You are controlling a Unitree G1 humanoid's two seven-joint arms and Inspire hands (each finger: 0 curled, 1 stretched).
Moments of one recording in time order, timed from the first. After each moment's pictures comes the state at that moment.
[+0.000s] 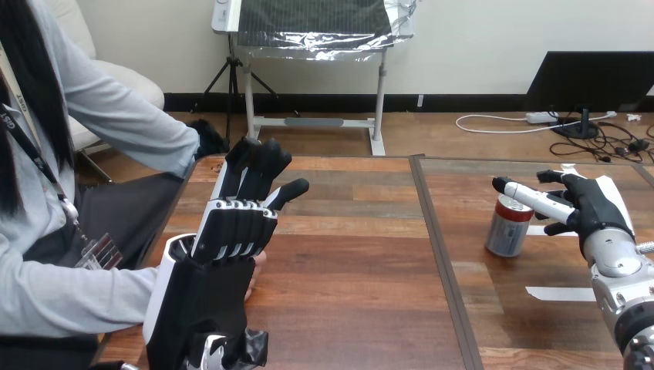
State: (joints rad) left arm 0.05 -0.05 -0.03 0.44 -0.72 -1.16 -1.03; right arm -0.78 -0.44 -0.10 1.36 -0.23 -0.14 -0.07
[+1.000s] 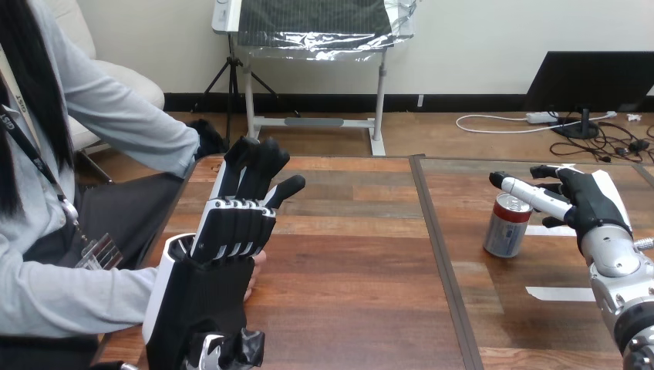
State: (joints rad) left arm 0.05 -0.05 -0.03 0.44 -0.71 -1.16 -1.02; right arm -0.78 -0.44 -0.08 1.36 -0.24 -0.18 -0.07
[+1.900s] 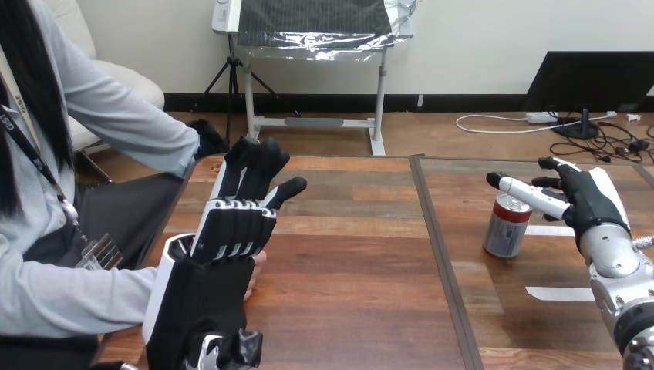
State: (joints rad) left arm 0.05 -0.05 -0.03 0.44 -0.72 -1.16 -1.03; right arm -0.78 -0.44 -0.08 1.36 -0.24 -0.21 -0.07
